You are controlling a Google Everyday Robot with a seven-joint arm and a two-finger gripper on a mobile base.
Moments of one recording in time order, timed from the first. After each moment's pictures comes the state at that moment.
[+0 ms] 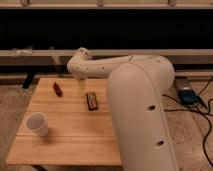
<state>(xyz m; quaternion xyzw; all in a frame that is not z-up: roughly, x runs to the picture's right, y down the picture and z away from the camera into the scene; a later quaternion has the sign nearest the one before) -0.154 -0.066 0.884 -0.10 0.09 0.99 0.10</state>
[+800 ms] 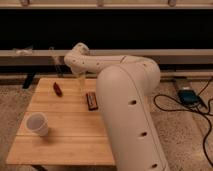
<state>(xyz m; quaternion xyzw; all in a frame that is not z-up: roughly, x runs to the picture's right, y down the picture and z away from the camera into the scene) -0.170 -0.091 0.911 -0.11 0.10 0.97 0.21</state>
